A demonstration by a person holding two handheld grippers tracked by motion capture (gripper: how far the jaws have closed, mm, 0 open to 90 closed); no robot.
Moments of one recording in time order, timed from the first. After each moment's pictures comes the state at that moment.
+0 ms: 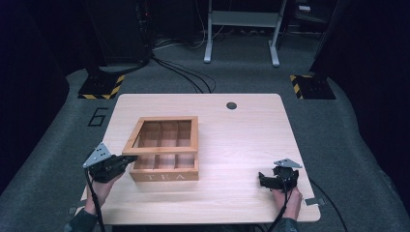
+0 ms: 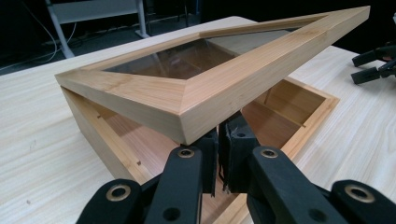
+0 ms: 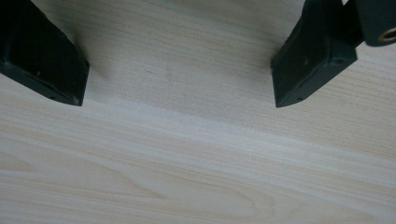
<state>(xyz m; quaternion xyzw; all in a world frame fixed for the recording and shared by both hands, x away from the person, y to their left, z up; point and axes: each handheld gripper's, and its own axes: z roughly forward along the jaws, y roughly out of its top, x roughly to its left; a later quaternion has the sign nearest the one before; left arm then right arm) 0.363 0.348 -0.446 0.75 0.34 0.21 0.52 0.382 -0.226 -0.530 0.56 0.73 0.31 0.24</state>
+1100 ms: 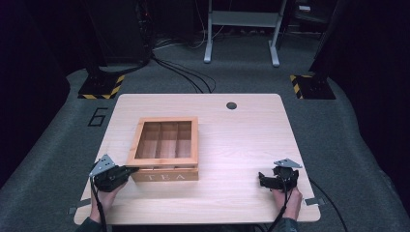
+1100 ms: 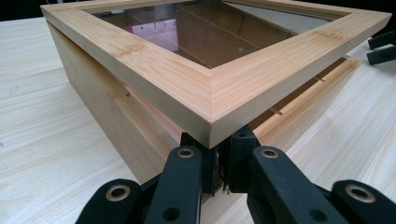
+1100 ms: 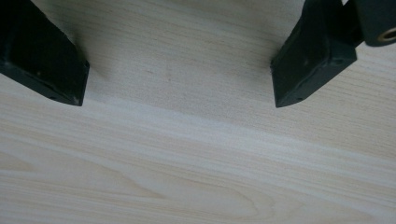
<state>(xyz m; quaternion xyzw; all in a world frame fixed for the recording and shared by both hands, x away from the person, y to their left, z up) 0.355 0.350 -0.487 0.75 0.38 0.19 0.51 0.382 -0.226 -0.530 0.56 0.73 0.31 0.24</state>
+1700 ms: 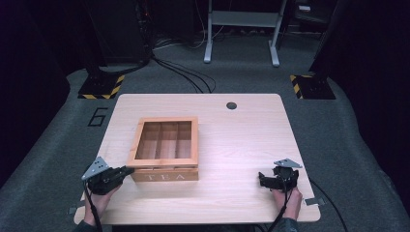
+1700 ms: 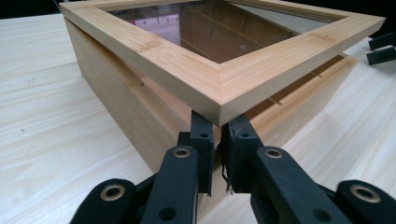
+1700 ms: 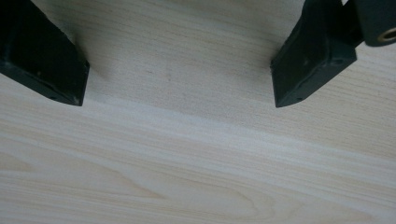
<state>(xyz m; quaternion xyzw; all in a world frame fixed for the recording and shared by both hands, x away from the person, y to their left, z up) 0.340 0.366 -0.484 0.74 0.39 0.19 0.51 0.382 -0.226 -0.530 0.56 0.73 0.31 0.24</state>
